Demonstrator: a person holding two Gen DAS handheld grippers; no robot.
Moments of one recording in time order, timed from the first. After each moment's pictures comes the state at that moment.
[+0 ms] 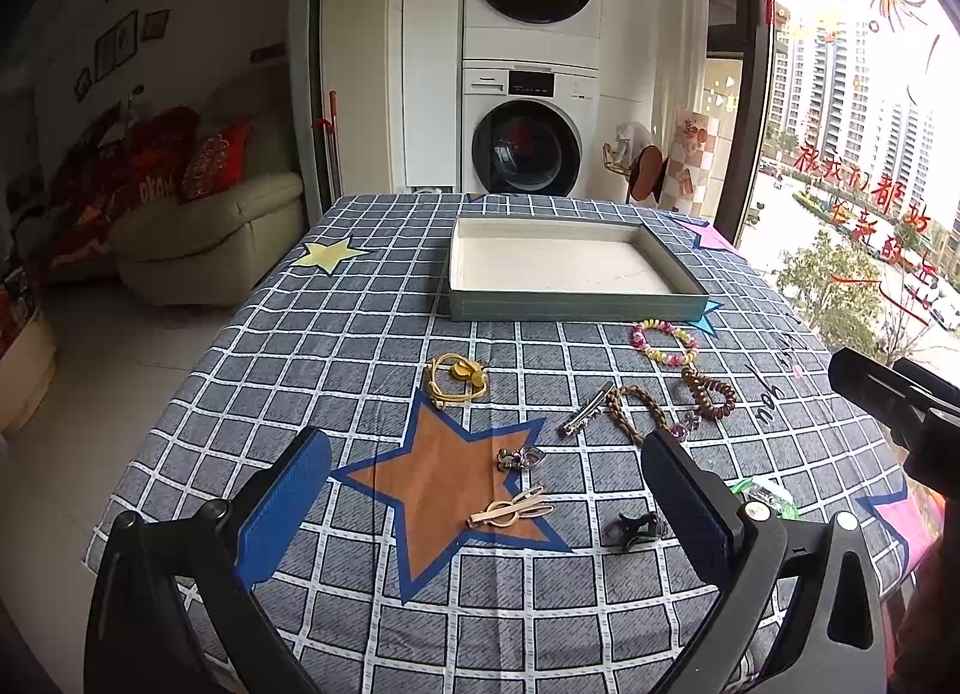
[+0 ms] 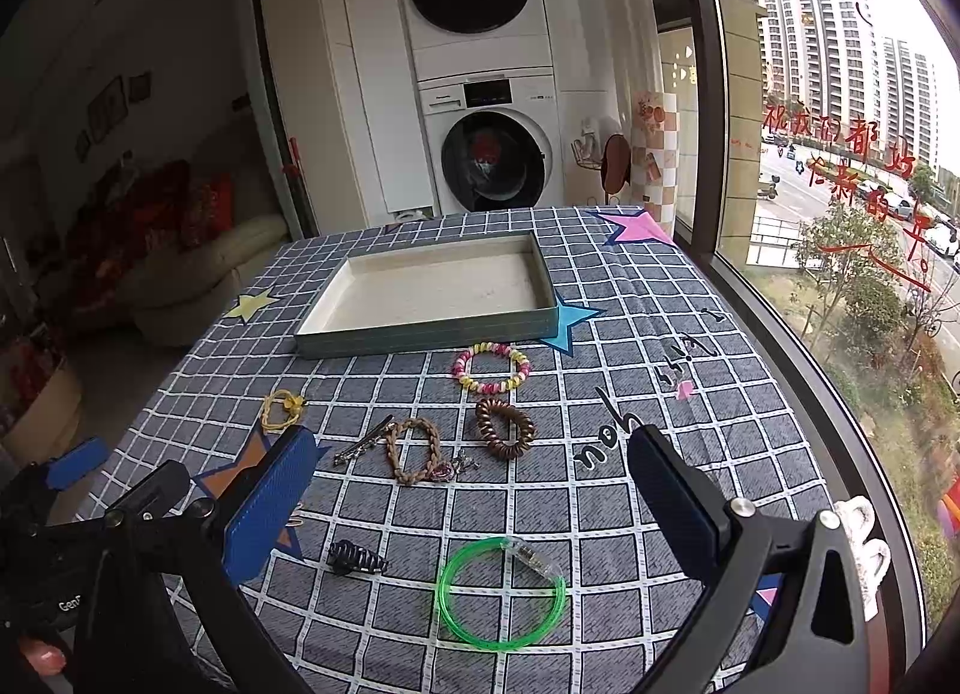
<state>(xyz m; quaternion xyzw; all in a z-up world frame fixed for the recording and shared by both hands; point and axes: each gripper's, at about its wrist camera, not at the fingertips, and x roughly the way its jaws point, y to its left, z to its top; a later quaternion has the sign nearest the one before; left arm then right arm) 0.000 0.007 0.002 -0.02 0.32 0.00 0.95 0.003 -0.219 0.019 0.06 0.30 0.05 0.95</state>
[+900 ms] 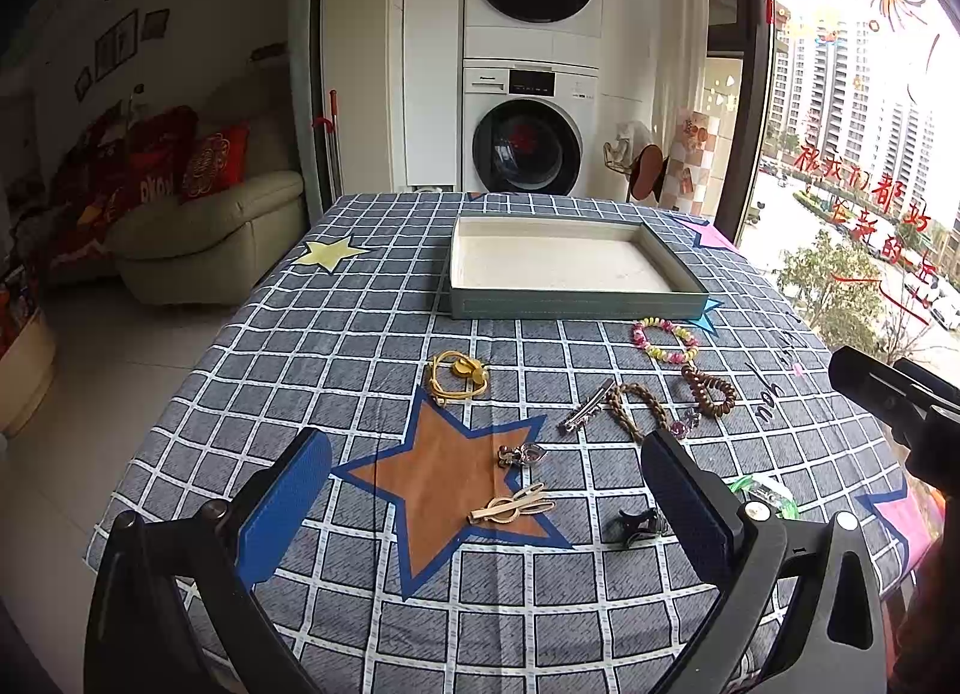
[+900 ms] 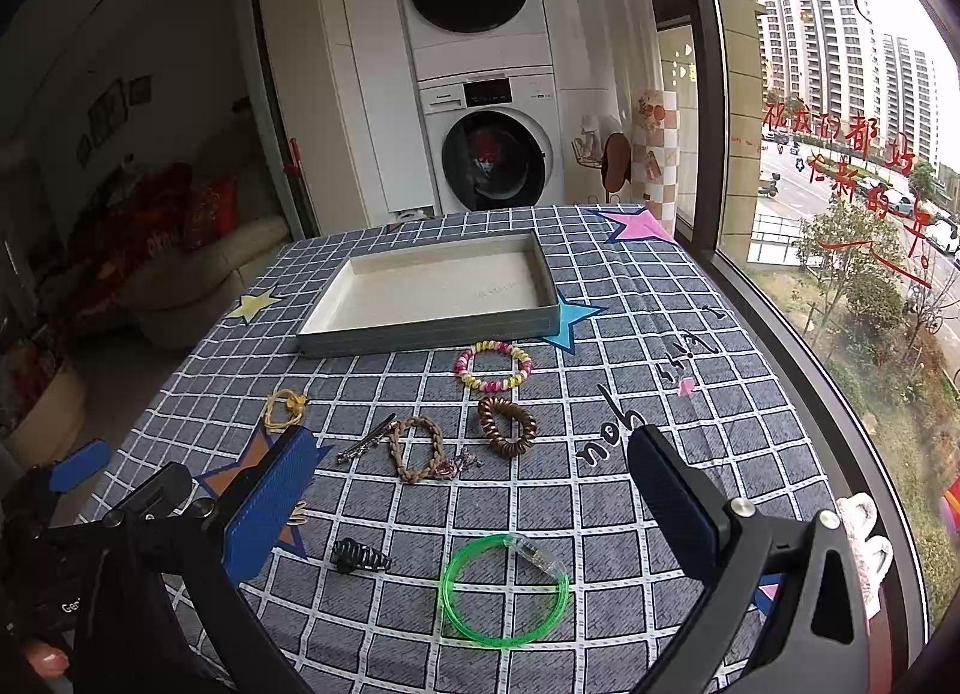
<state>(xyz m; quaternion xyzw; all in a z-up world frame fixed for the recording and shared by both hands) -0.002 0.009 0.002 -0.02 0.32 0.00 0.95 0.002 -0.218 0.019 0.07 0.30 0.05 0.95</state>
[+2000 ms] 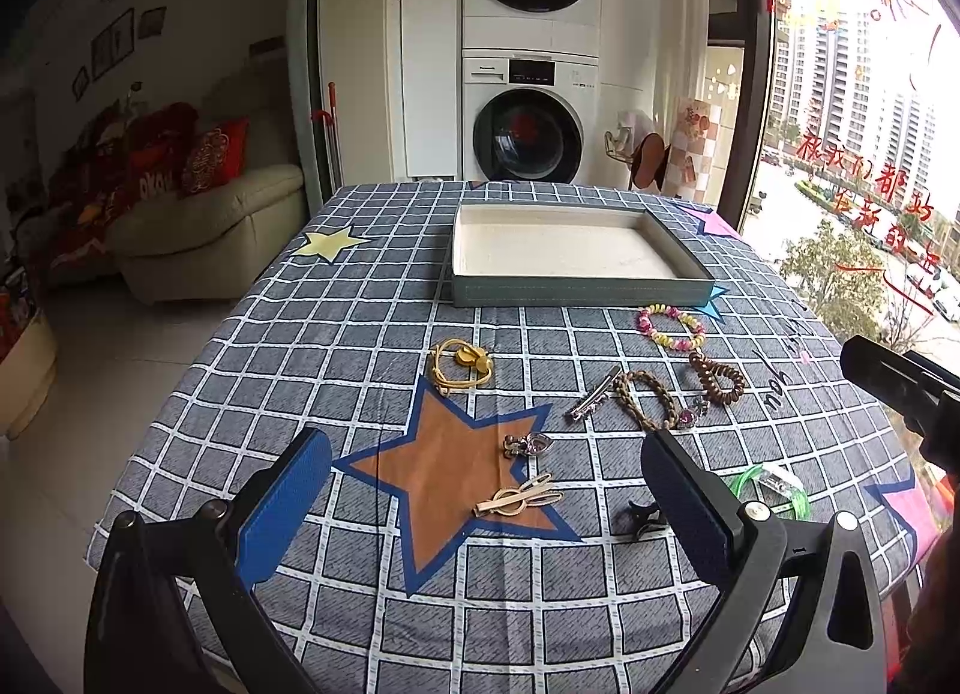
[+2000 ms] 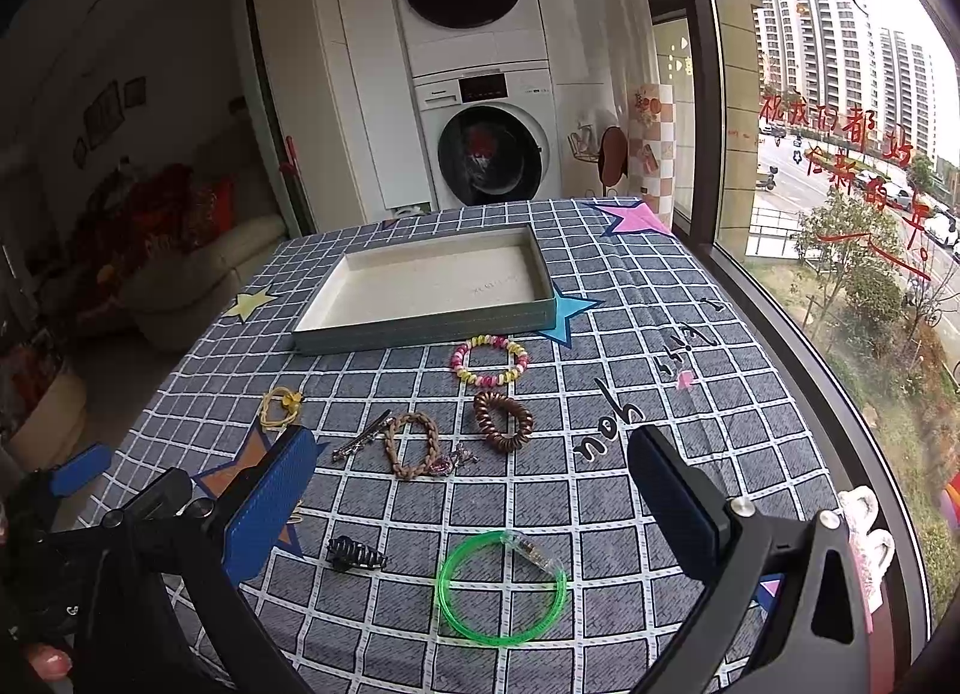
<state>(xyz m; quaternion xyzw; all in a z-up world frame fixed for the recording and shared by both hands) 0.002 0.011 -0.007 -0.01 0.33 0.00 0.94 0.002 -0.222 0.015 0.07 0.31 0.05 0.95</state>
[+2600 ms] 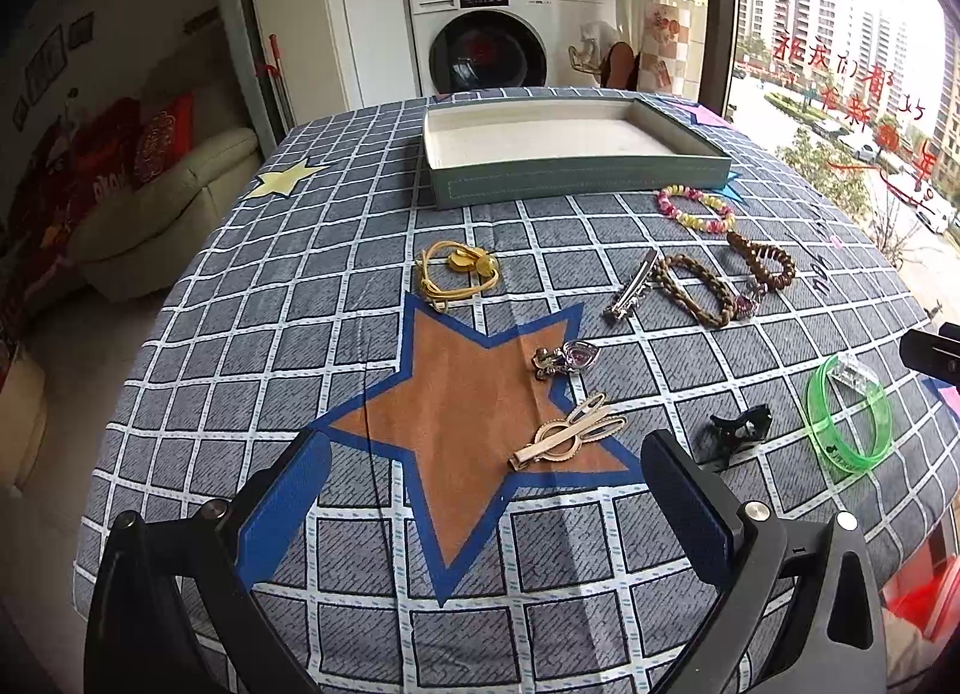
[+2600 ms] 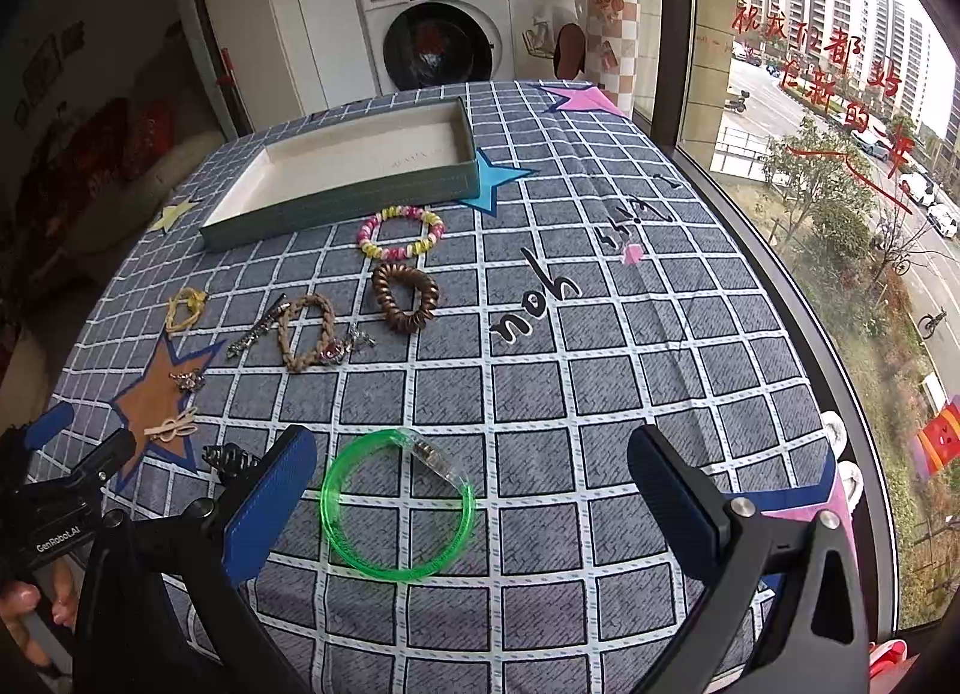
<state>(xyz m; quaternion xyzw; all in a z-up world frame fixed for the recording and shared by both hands) 0.038 0.018 -0.072 0.06 0.41 -0.05 0.91 0.023 -0.255 -0.049 0.06 0.44 0.00 0.90</state>
